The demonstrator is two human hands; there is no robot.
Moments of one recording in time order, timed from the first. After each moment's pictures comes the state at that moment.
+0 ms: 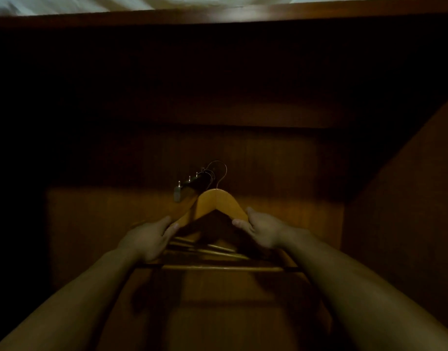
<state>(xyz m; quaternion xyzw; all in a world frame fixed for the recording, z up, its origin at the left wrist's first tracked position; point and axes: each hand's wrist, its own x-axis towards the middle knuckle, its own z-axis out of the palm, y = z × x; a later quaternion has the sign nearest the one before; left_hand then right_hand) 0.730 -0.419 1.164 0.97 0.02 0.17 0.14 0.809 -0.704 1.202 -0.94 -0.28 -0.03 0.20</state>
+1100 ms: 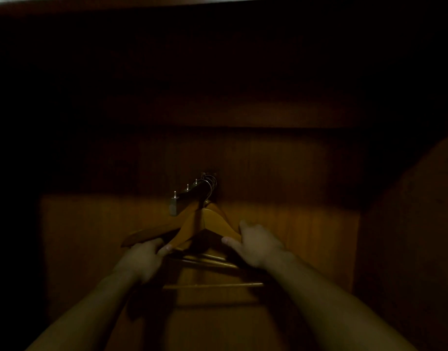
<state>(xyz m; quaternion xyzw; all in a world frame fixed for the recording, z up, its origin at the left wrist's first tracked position) 0.775 -0.391 1.126 0.95 0.10 0.17 0.23 0.832 -0.669 1.172 -0.96 -0.22 -0.11 0.13</state>
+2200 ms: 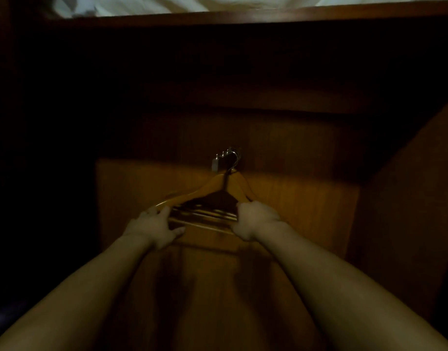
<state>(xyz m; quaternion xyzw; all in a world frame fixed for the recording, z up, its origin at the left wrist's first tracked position) 0.635 -0.408 1.140 0.97 0.18 0.12 0.07 0.687 -0.634 1.188 -0.97 -0.22 -0.10 0.03</state>
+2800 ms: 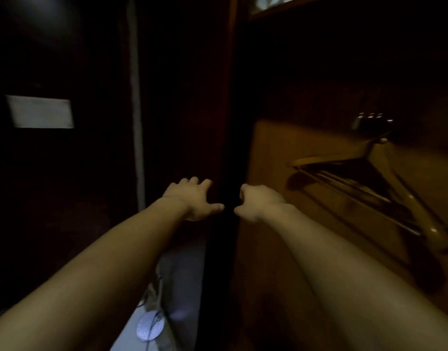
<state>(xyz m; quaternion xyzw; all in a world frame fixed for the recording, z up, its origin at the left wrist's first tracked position) 0.363 -0.428 1.101 0.90 0.42 0.08 -0.01 0.505 -0.536 1.125 -0.84 -0.54 0.00 0.05</state>
